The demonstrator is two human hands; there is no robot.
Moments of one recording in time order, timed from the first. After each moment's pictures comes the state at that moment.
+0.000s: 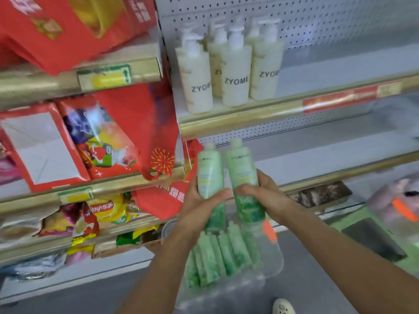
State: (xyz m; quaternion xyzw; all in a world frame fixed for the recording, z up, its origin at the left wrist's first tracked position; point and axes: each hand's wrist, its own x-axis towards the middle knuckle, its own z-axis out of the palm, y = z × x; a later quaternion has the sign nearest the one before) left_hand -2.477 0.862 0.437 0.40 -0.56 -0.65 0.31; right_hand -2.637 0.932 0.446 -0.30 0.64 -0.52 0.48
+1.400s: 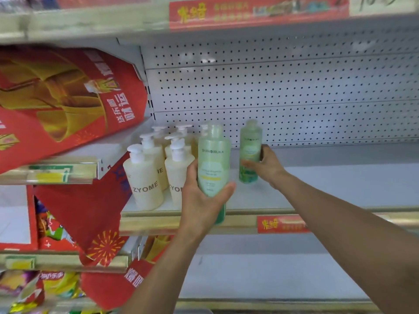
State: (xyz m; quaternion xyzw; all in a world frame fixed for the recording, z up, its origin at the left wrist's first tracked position) left_hand -2.732 0.813 0.592 0.35 -0.63 -0.42 0.55; right_hand -2.948 0.741 0.583 -0.48 0.65 -0.53 0.26
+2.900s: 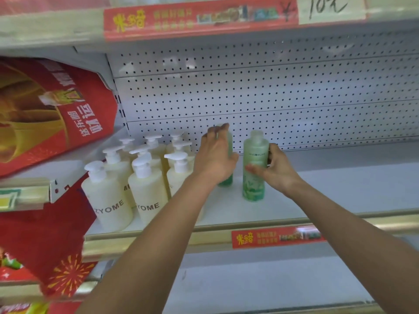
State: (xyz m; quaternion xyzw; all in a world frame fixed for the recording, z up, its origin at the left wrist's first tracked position) left_hand -2.846 0.746 0.664 0.43 -0.85 -0.10 0.27; right_hand -3.006 0.796 0.614 -0.50 0.67 -0.51 0.19
